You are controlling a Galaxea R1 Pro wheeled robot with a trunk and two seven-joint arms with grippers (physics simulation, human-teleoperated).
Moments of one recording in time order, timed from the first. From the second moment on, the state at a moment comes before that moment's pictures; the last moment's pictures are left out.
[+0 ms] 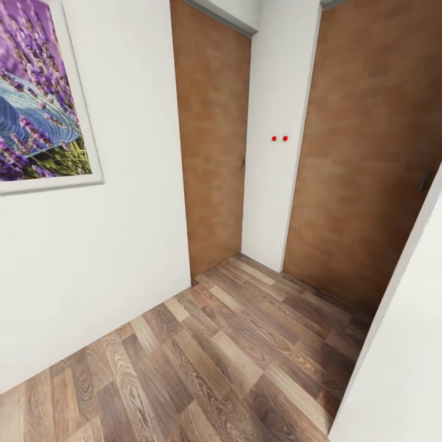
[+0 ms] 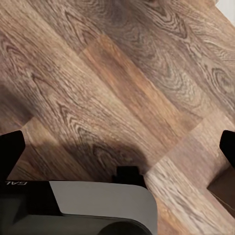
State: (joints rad) left arm -0.01 -0.02 0.05 -0.50 0.18 -0.20 0.00; right arm -0.01 -0.01 -0.01 -0.44 0.01 -0.05 0.02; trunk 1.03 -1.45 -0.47
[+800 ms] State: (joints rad) left arm -0.01 -0.02 0.05 -0.50 0.18 -0.20 0.00; right arm -0.01 -0.01 -0.01 -0.44 0.01 -0.05 0.02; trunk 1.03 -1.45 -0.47
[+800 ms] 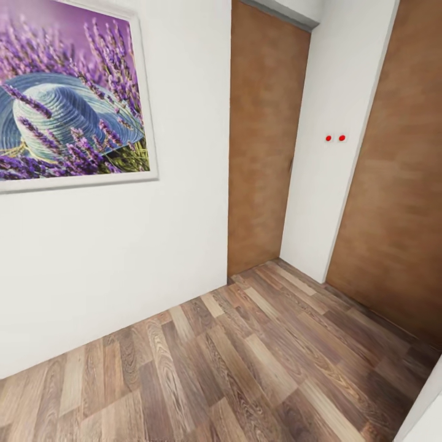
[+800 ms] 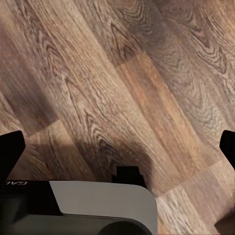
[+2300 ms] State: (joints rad) left arm -0.01 -0.03 0.05 -0.50 0.17 -0.20 0.00; right arm -0.01 -0.01 -0.01 -0.44 0.01 -0.05 0.02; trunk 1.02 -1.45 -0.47
